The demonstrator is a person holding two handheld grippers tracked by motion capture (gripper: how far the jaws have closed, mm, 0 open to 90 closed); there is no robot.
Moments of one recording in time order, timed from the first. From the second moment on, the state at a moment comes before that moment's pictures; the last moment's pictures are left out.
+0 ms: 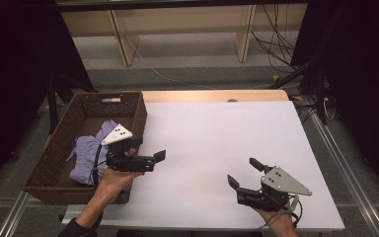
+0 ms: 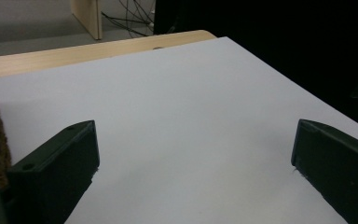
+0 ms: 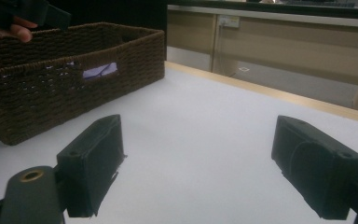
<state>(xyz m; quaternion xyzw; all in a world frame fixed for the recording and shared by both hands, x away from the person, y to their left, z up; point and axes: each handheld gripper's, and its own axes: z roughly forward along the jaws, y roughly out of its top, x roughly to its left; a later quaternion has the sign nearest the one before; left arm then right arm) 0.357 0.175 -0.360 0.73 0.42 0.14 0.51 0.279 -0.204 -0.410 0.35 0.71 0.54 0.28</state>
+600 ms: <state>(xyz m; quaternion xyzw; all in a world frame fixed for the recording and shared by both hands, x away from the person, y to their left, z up) 0.385 0.201 -0.350 0.73 0.46 0.15 0.48 0.281 -0.205 -0.411 0.36 0.71 0.54 0.28</state>
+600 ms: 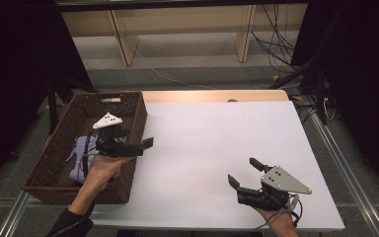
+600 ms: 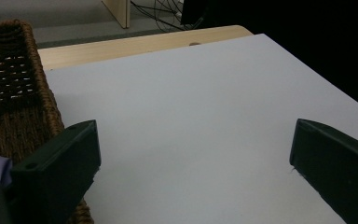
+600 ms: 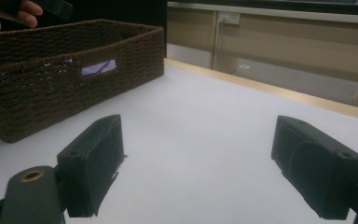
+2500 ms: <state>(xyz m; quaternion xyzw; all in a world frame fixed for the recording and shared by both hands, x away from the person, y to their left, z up) 0.436 0.303 -0.380 0.71 0.58 0.18 0.35 0.282 -0.204 -0.412 0.36 0.71 0.54 0.27</state>
